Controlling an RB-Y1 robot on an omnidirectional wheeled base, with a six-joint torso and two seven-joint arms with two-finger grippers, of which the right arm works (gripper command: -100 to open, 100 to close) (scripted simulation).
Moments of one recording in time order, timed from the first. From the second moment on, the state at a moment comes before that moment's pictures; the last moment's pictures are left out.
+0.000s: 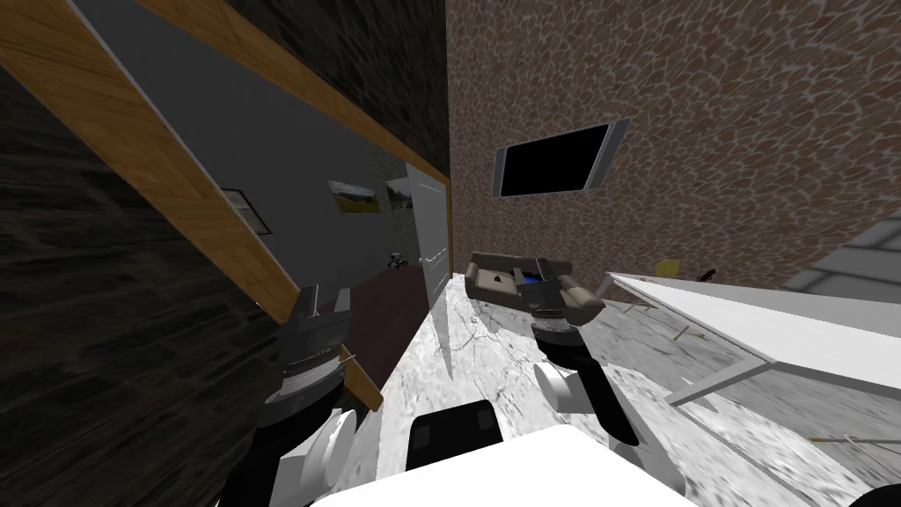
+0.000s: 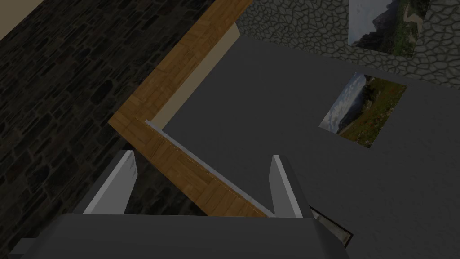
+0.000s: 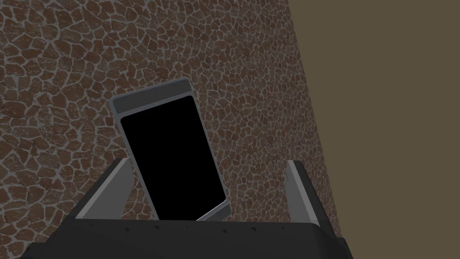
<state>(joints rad) 0.48 -0.04 -0.03 -2.39 0.02 -0.39 -0.17</state>
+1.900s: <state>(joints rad) 0.32 -0.09 0.16 -2.01 0.05 -0.50 0.10</state>
